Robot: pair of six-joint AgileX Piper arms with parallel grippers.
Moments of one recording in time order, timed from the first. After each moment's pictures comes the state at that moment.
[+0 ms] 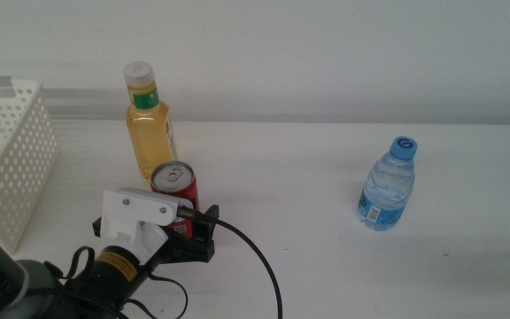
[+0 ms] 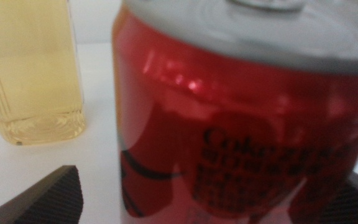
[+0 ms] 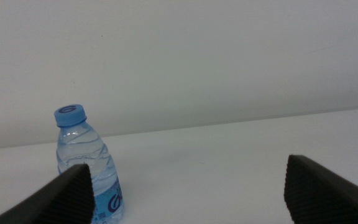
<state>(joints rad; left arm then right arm) -0.48 1.93 -0.38 -0.12 -1.17 -0.15 -0.01 0.00 0.00 -0.07 0.15 0.14</state>
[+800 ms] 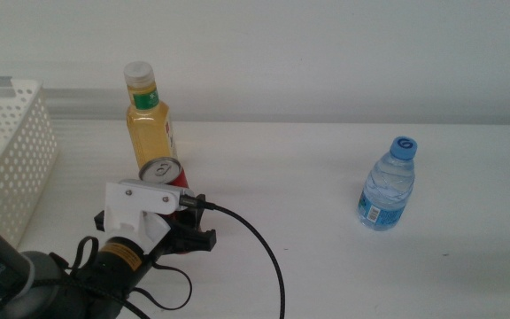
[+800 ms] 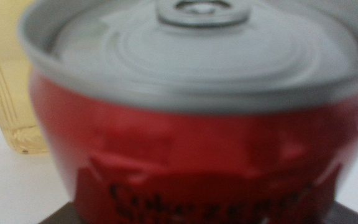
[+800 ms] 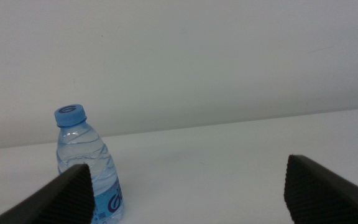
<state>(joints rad) -0.48 1.93 -0.42 -0.15 -1.12 -0.15 -0.01 0.00 0.00 -0.07 0.15 0.14</state>
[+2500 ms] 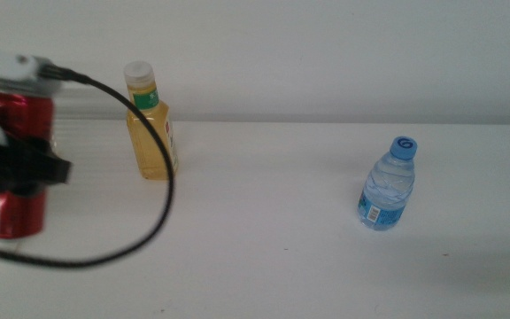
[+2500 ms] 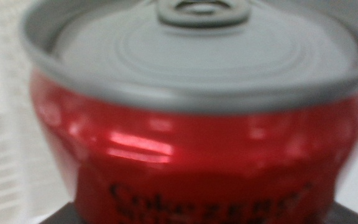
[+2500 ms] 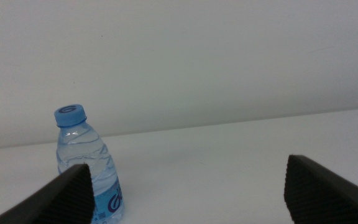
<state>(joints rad) -0.01 1.12 -0.90 -0.19 0.79 0.26 -0.01 0.00 0.00 -0.07 0.15 0.14</state>
